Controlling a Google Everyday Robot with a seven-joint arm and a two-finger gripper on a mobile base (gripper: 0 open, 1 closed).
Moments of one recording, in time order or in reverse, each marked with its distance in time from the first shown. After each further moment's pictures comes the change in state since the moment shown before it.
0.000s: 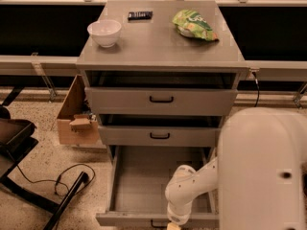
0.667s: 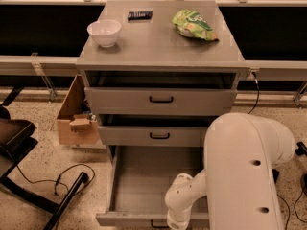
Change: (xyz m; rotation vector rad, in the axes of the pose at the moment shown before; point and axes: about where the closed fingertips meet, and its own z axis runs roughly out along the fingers) arm 0.003 0.007 0.061 -0.073 0.026 0.013
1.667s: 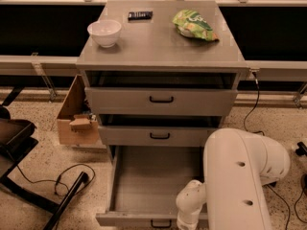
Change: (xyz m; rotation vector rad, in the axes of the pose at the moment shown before) arm 0.023 -0.045 0.073 -0.027 -0.013 0.019
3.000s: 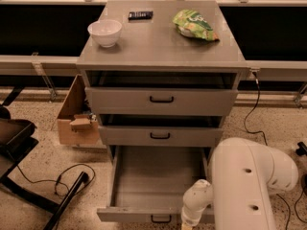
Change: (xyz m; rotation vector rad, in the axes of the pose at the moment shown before) arm -0.009 -0.057 0.020 0.079 -0.118 -0.118
